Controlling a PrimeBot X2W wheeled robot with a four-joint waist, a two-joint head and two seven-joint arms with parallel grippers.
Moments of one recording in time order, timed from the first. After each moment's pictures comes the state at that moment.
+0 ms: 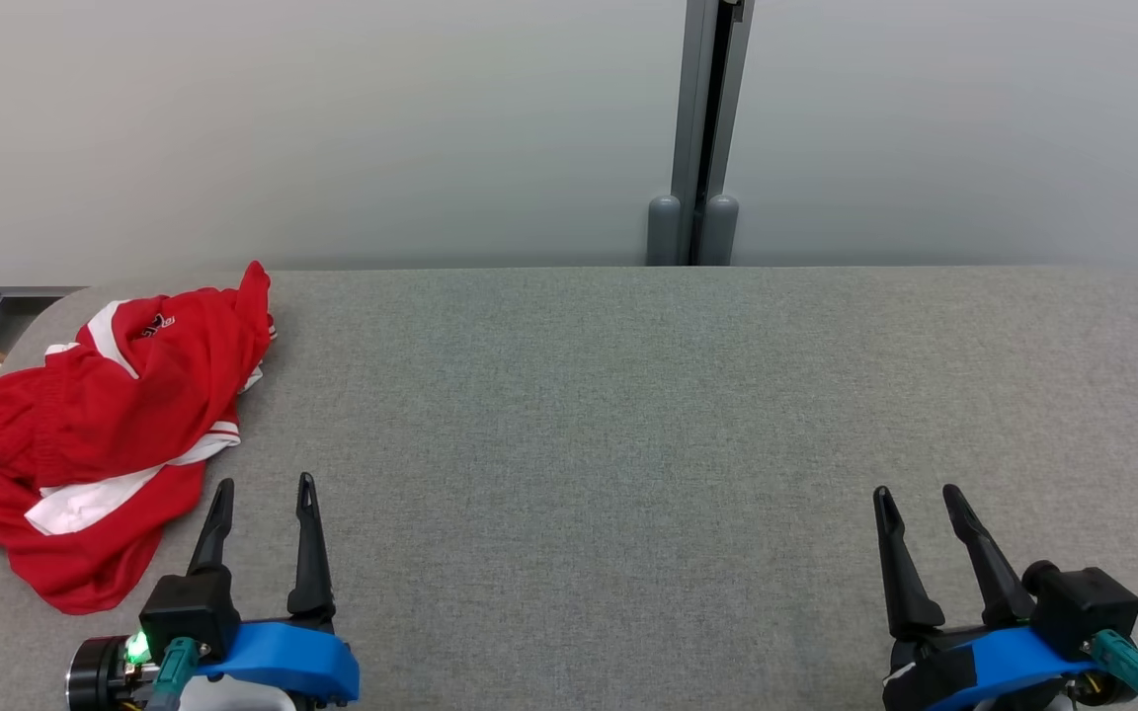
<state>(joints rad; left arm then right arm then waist) -0.06 0.07 -0.05 0.31 -0.12 0.00 -0.24 -0.04 -0.05 0.02 0.26 0.24 0.13 -0.24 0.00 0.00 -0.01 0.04</state>
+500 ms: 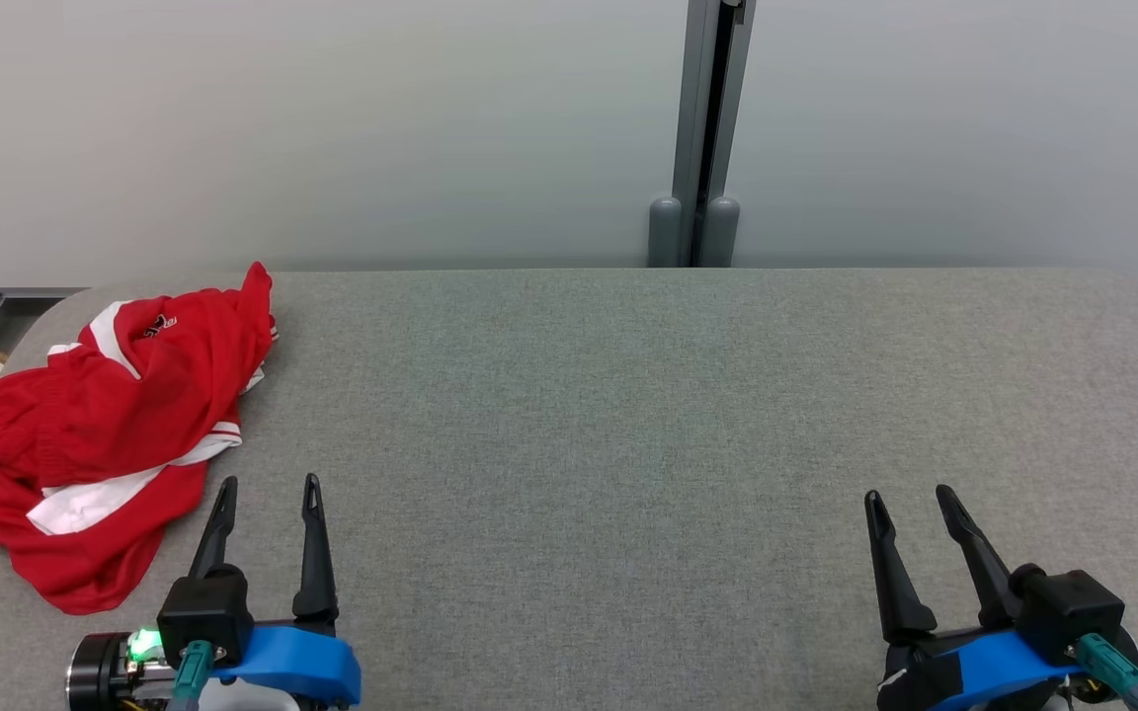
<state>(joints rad) -0.06 0.07 -0.06 0.31 -0.05 0.02 -0.26 -0.04 -0.05 0.03 0.26 0.17 0.13 -0.26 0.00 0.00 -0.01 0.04</state>
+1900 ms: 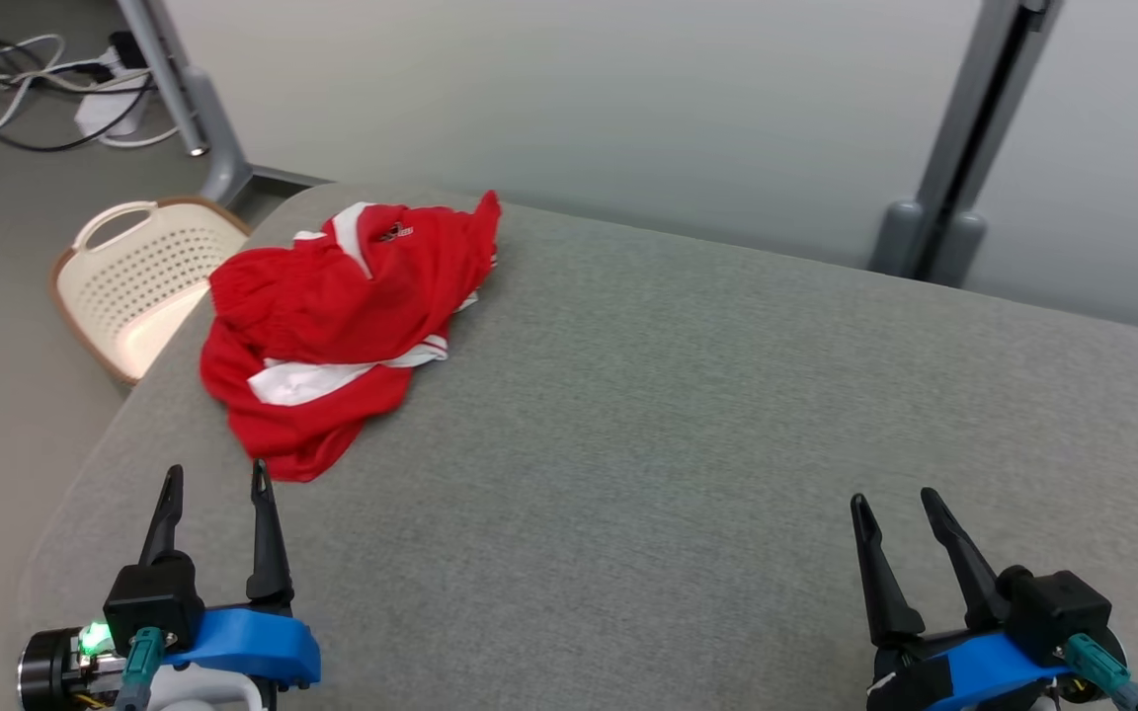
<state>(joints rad) -0.09 0.10 0.00 0.32 -0.07 0.03 -0.26 -0.04 -0.05 0.05 0.27 0.19 0.13 -0.26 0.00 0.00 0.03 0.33</state>
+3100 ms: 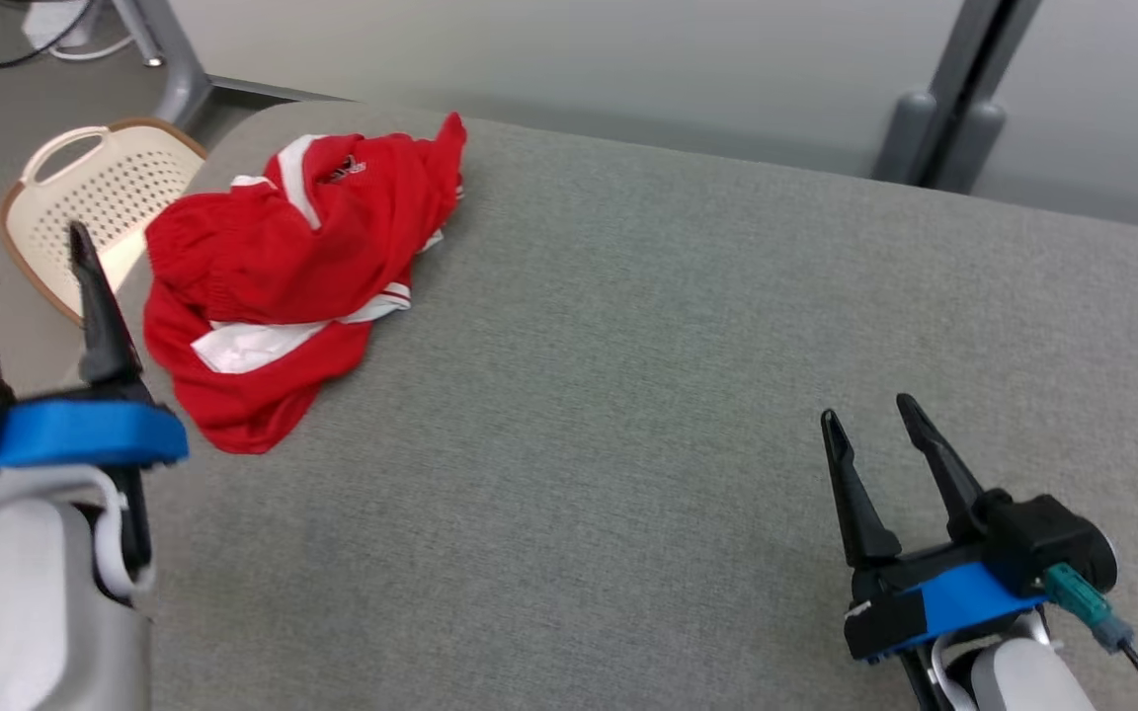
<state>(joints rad) -0.39 0.17 0.12 0.33 -0.16 -0.02 -0.26 -0.14 -0.05 0.09 0.21 0.10 0.13 -0.25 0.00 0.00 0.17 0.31</state>
